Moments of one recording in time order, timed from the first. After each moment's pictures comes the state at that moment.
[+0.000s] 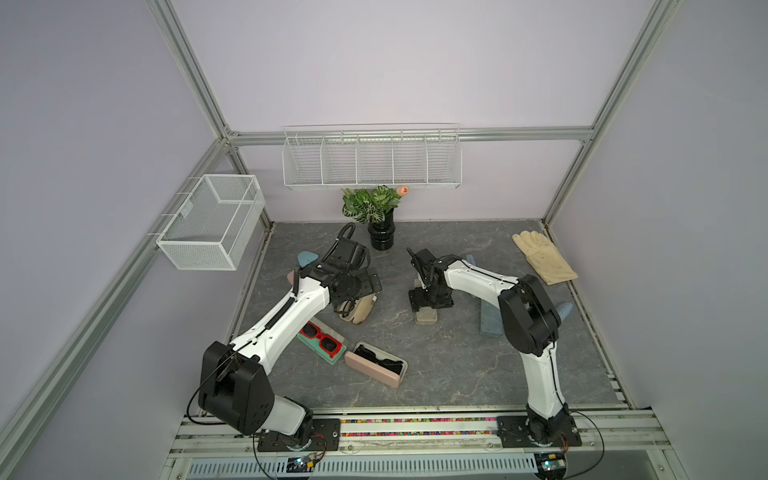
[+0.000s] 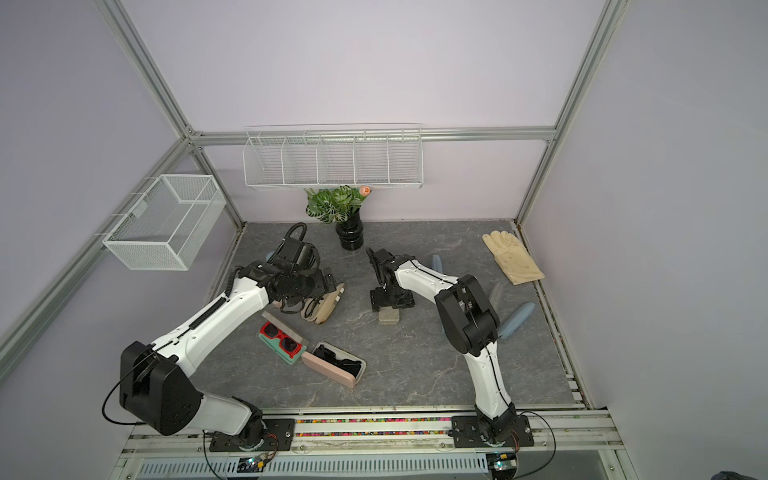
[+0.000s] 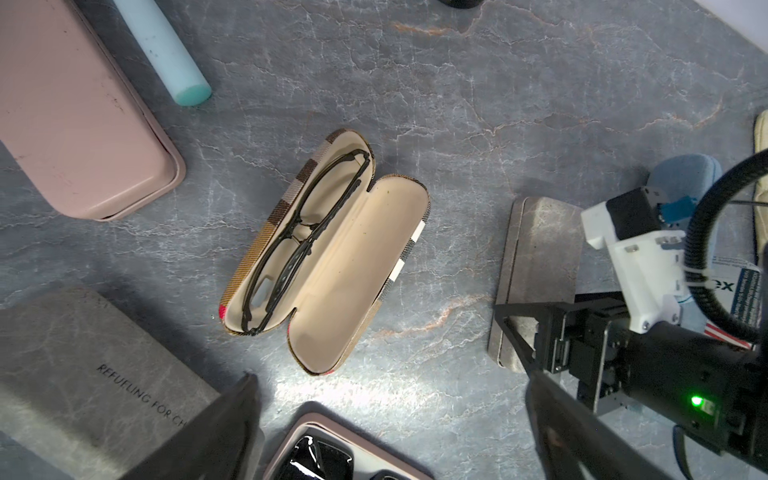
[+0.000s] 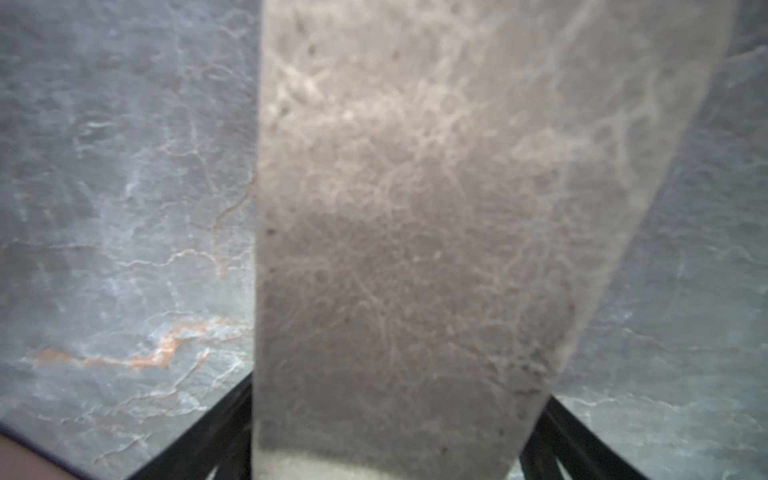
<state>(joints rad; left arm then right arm) -0.50 1.46 1.24 -0.82 -0.02 -0.68 0.65 2.13 1.60 -0.88 -0.04 0.44</state>
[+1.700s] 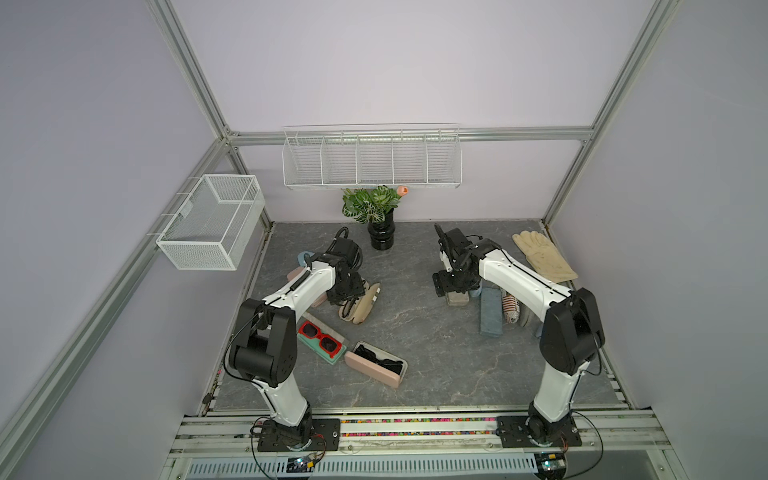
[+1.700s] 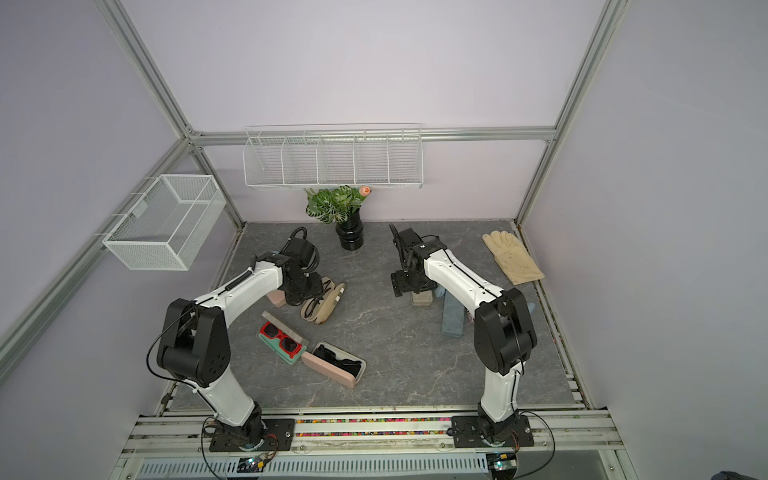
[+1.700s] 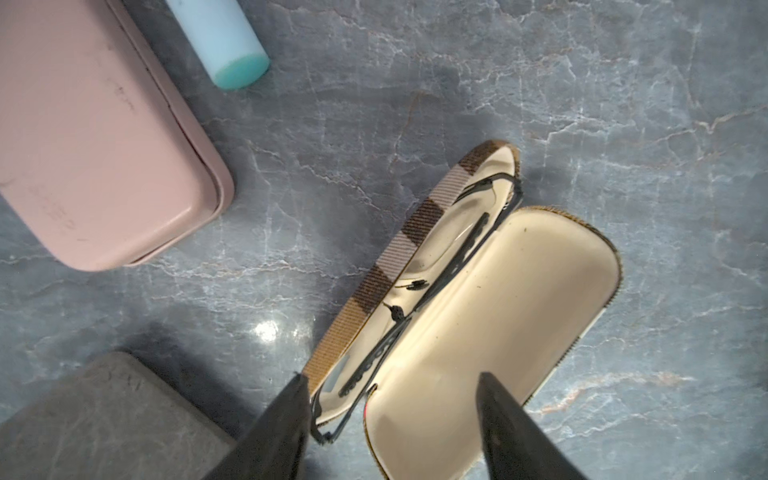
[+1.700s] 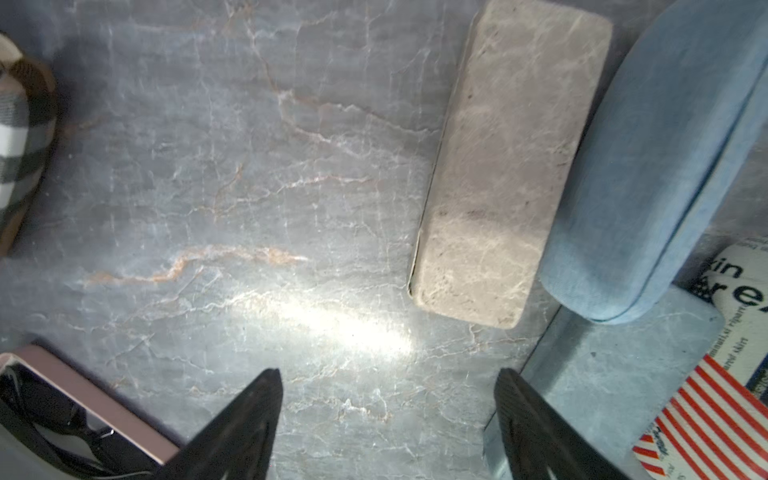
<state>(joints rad) -0.36 1.75 1.30 -0.82 -0.02 -0.56 0.55 1.85 1.53 -1.00 0.03 0.29</state>
